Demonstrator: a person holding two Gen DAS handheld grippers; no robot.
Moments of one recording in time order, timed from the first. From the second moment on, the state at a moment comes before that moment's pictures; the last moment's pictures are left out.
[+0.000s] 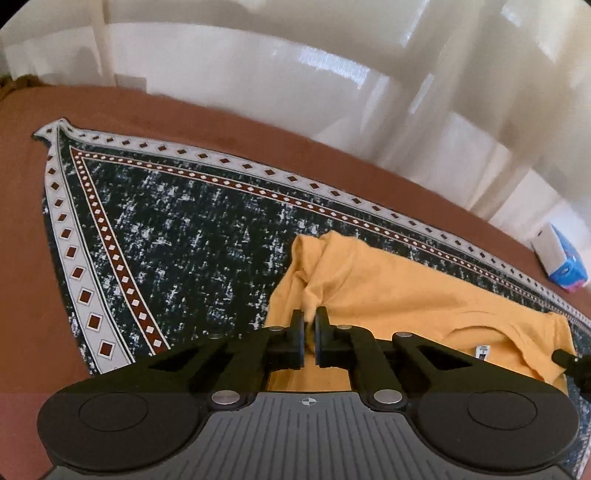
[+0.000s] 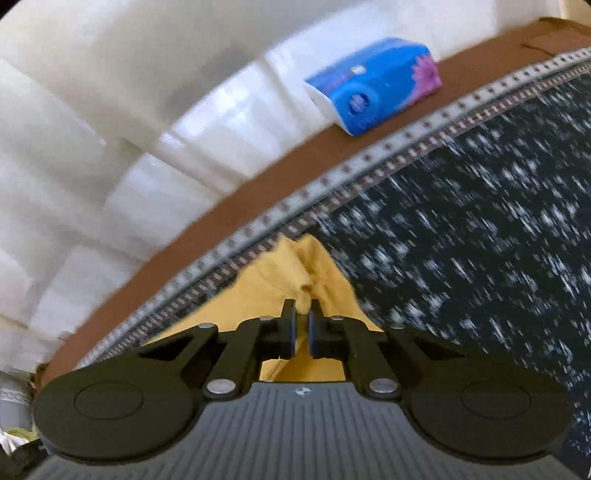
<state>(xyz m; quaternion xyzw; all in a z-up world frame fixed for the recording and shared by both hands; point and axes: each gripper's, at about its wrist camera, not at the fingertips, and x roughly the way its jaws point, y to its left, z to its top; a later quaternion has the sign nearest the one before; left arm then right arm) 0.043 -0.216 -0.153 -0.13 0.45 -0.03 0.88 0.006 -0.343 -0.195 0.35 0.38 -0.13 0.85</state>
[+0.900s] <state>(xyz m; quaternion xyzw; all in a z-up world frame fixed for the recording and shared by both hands) 0.041 -0.277 -0.121 0.00 0.35 -0.15 0.92 0.033 -0.285 -0.152 0.15 0.33 -0.06 0.93</state>
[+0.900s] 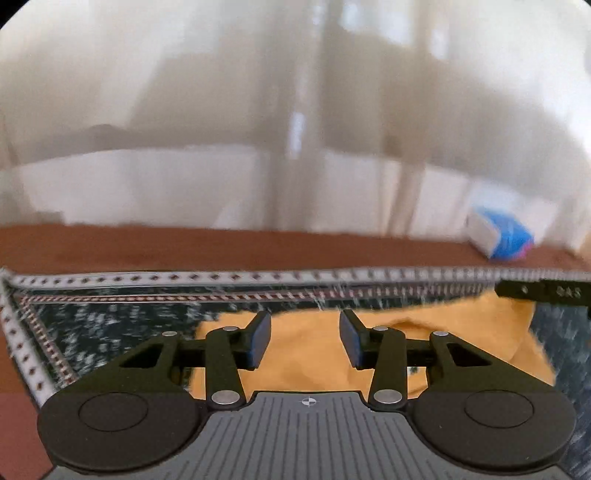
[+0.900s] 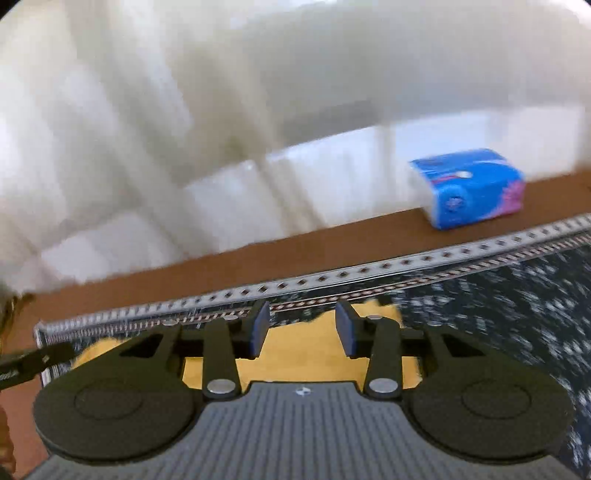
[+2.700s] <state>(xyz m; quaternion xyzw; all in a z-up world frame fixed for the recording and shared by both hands) 0.046 -0.330 -0.168 -0.11 0.44 -0.23 0.86 0.001 -0.397 -0.216 0.40 0.38 0.06 0.83</state>
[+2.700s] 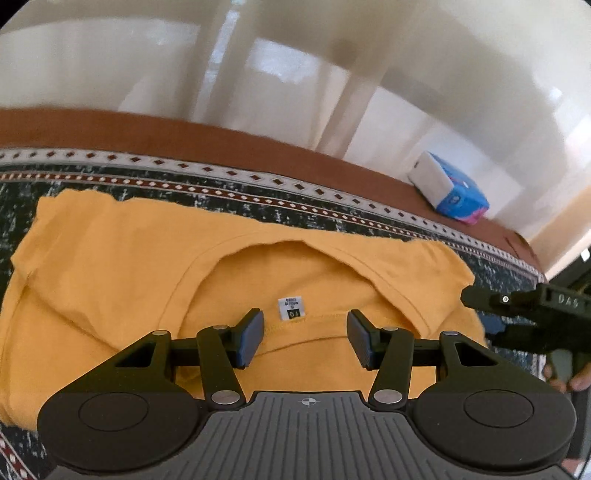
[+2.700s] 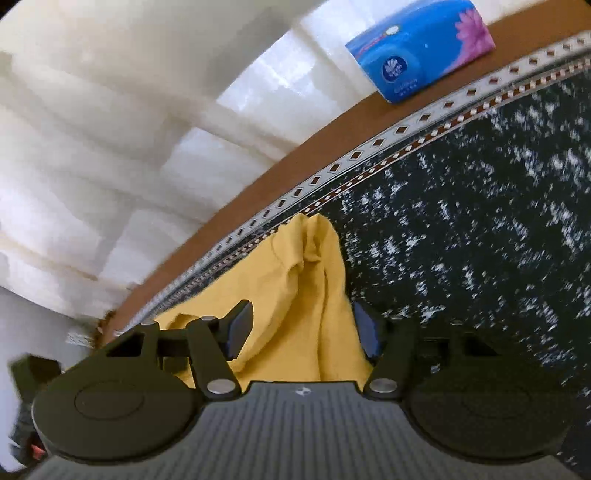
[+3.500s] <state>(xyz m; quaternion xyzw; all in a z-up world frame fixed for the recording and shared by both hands) 0.027 -0.311 -0.159 -0.13 0.46 -0.23 0.85 0.010 -0.371 -0.170 0.36 0.40 0.03 0.84</state>
